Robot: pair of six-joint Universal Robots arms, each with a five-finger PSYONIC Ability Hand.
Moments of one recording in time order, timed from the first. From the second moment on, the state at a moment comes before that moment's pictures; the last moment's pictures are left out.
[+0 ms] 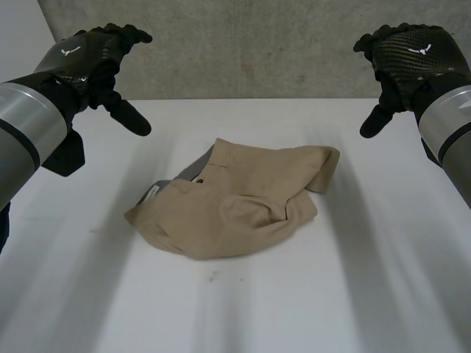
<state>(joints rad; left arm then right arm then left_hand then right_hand) 4.33 -1.63 -1.34 2.98 -1.50 3.08 1.96 -1.45 1.34 0.07 1.59 2.86 0.18 0.18 0.19 0.20 0.04 0.19 0.22 0.21 0.23 0.05</state>
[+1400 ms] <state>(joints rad) 4.46 -1.89 -1.17 3.29 -1.81 3.60 1.98 -1.34 1.37 0.07 1.57 2.67 1.14 1.15 1.19 1.19 0.93 0.19 0.22 0.21 0.23 0.05</state>
